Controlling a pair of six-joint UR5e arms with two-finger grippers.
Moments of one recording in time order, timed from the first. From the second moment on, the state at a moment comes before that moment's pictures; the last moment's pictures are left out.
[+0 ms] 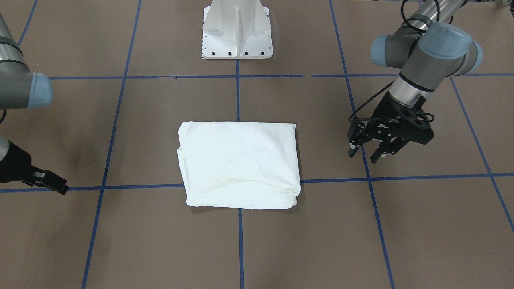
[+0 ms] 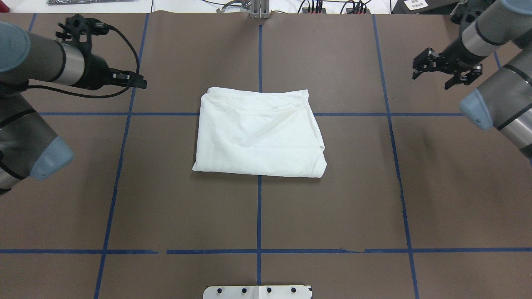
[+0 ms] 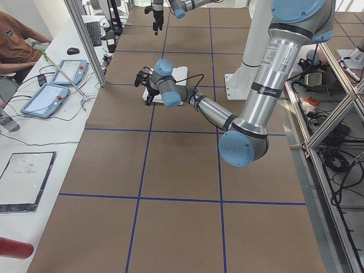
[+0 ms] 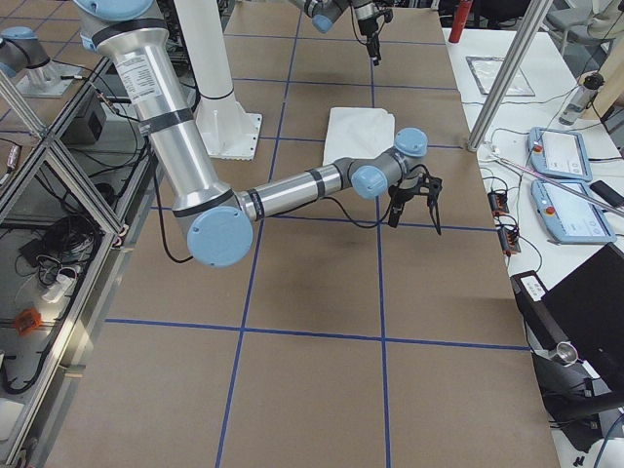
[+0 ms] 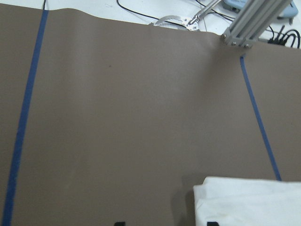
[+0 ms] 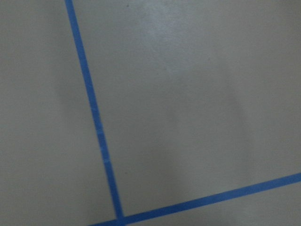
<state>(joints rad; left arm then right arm) -0.95 -1.86 -1.74 -2.17 -2.04 -0.82 1.16 -1.25 1.52 -1.31 2.28 0.90</state>
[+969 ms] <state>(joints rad) -1.48 -1.51 -1.77 -2.10 -2.32 -0.10 1.56 -1.53 1.71 -1.64 2.34 0.08</state>
